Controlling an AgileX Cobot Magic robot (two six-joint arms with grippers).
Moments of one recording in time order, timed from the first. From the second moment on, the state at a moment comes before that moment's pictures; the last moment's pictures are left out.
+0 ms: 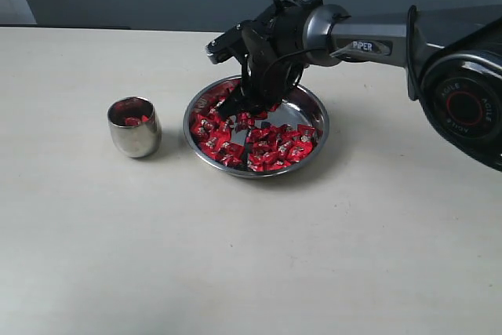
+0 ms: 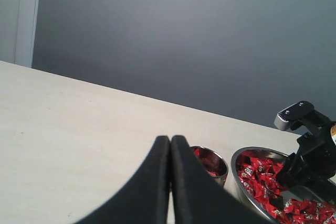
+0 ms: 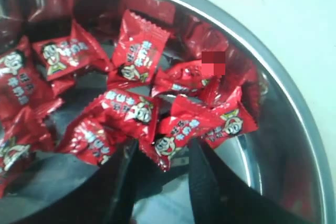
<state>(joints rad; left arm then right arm) 0.10 0.01 0.00 -0.40 0.10 0.06 0.60 2.35 -1.79 -0.31 0.71 0.14</state>
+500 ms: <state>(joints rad) 0.10 0.01 0.00 -0.40 0.10 0.06 0.60 2.37 -1.79 -0.29 0.65 0.15</state>
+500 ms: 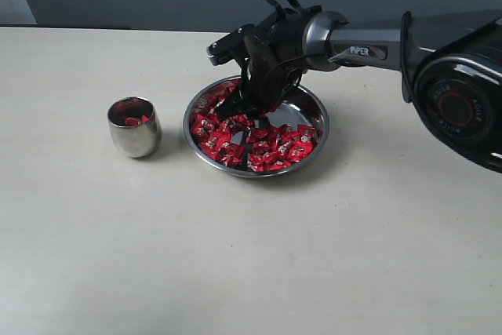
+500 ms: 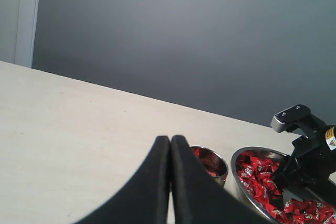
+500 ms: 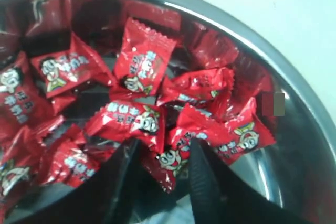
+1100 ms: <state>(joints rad) 0.10 0.01 0.00 -0.40 0.10 0.06 0.59 2.36 -1.79 -0.28 0.66 0.17</state>
